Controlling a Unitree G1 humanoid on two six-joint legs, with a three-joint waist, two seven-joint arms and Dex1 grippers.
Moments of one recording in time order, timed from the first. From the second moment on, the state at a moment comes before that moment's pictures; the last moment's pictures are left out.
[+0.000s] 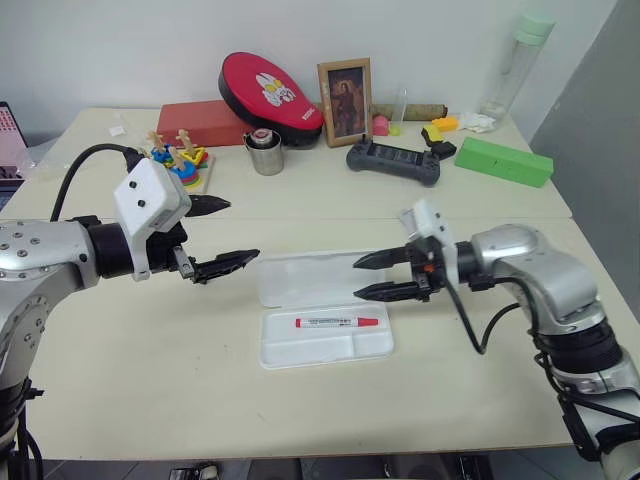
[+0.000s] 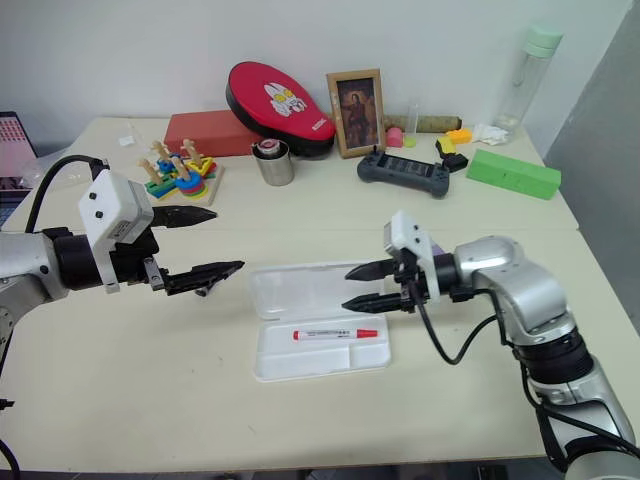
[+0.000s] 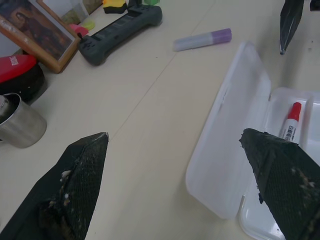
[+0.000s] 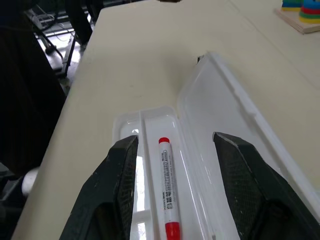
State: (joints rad) left arm -0.30 1.08 0.30 -0.46 -0.67 0.72 -0.91; right arm -0.65 -0.64 0.14 -0.26 0.53 0.77 1.22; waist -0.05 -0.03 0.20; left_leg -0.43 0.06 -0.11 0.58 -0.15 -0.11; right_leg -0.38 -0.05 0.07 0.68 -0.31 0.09
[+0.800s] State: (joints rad) left arm -0.81 0.86 -0.08 -0.33 -0.53 0.78 -0.84; right arm -0.86 -0.51 0.12 0.50 0.17 0.49 0.81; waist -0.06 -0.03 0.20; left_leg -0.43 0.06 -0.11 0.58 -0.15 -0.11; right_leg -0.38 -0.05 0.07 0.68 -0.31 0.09
